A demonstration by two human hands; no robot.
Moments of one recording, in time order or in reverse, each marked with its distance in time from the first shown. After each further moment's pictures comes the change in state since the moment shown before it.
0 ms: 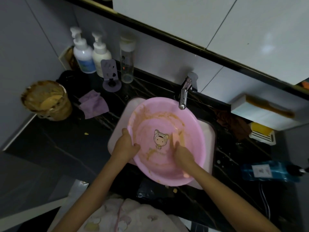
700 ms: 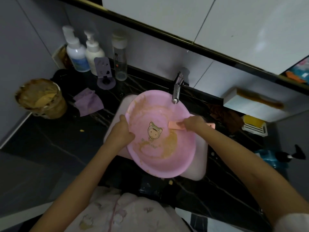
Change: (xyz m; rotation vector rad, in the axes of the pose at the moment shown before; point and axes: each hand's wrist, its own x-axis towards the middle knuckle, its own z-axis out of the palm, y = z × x) left_hand 0.004 0.020 -0.017 0.124 0.001 0.130; right_hand 0.038 0.019 -0.111 -0.774 -0.119 -0.064
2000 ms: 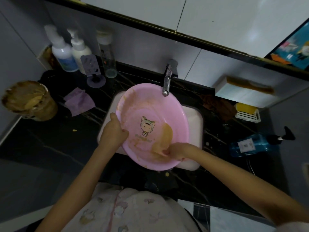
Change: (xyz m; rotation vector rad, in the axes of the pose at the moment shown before) left_hand -0.014 0.003 0.013 0.020 0.156 -0.020; right_hand -0.071 -0.061 0.060 0.489 -0.368 -0.317
